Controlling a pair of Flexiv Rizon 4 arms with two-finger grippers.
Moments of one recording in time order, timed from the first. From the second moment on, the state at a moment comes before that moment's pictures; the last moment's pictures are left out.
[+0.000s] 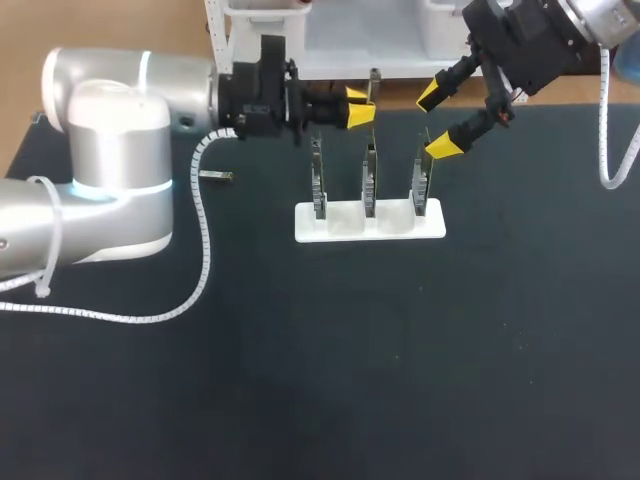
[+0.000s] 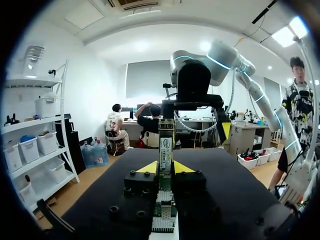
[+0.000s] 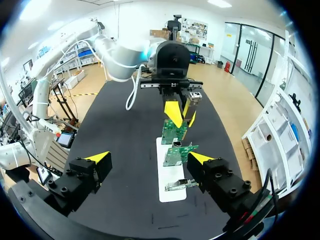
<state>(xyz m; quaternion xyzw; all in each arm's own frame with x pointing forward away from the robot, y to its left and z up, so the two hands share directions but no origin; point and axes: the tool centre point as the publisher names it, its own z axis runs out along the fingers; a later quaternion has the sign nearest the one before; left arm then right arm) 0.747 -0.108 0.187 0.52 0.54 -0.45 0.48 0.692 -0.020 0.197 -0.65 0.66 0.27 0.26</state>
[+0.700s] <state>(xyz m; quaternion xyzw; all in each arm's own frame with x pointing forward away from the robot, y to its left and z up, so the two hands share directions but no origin) 0.742 -0.113 0.187 0.51 0.55 -0.46 0.48 0.692 -0.020 0.197 -0.65 0.66 0.27 0.26</state>
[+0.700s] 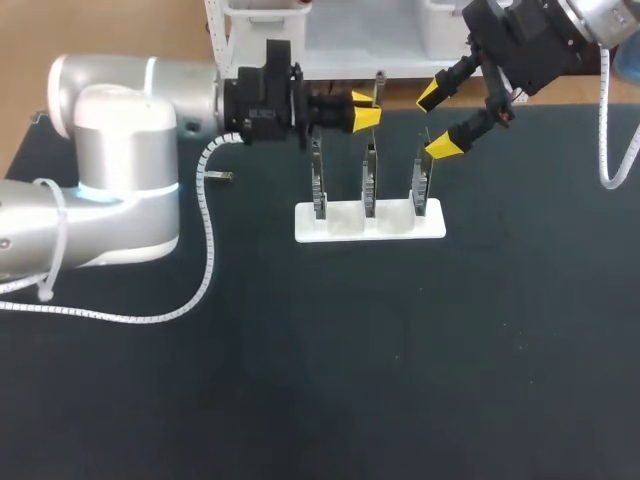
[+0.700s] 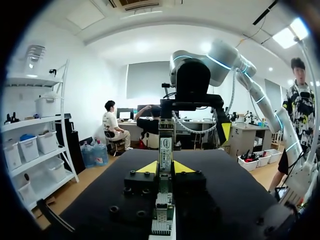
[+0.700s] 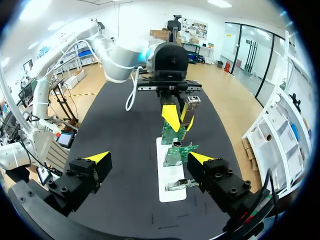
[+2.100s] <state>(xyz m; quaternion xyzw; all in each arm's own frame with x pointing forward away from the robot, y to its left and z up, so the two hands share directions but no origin) 0.735 -0.109 0.186 0.51 0.56 -0.44 0.48 0.695 -0.002 0.230 -0.67 0.63 0.28 0.29</state>
